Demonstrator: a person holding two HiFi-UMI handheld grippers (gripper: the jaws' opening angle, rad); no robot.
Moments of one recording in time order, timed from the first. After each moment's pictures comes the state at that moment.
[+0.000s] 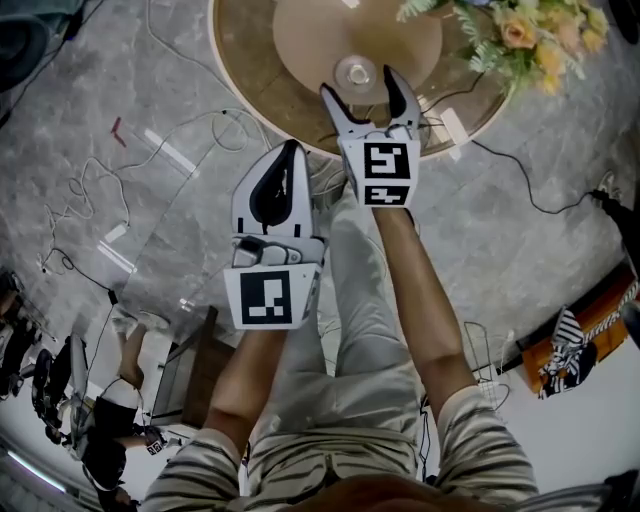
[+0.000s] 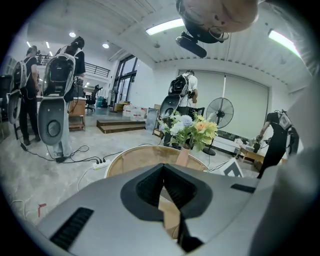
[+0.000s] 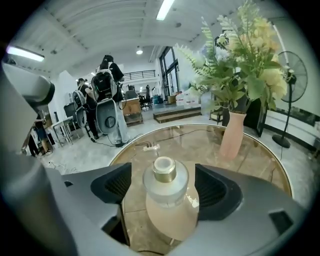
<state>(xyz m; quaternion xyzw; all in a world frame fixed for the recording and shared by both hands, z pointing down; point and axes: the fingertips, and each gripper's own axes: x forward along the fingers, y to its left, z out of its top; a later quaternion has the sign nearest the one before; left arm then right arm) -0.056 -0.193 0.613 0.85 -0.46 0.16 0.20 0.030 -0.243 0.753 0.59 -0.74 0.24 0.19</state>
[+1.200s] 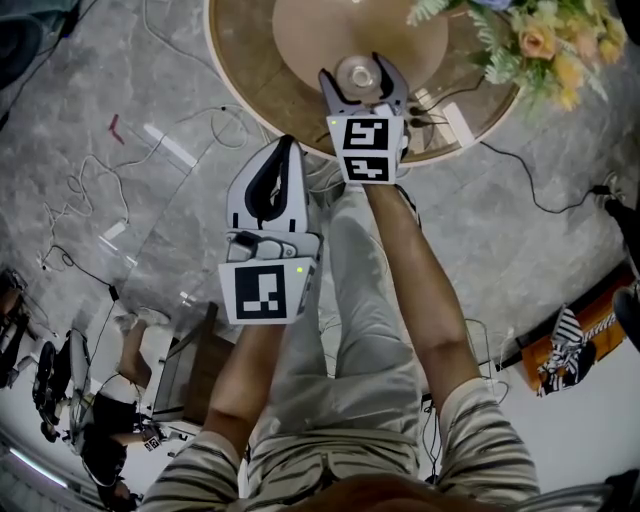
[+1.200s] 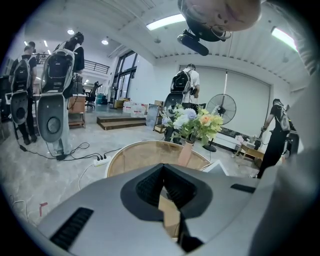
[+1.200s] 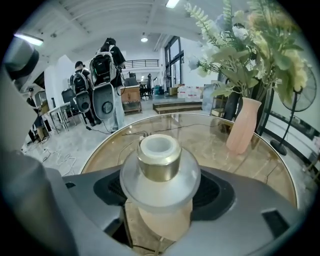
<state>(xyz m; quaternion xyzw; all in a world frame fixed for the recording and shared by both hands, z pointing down) -0.061 -0.203 0.634 0.85 -0.46 0.18 0.21 0.025 -0.264 0.802 0.59 -0.73 0.24 0.26</state>
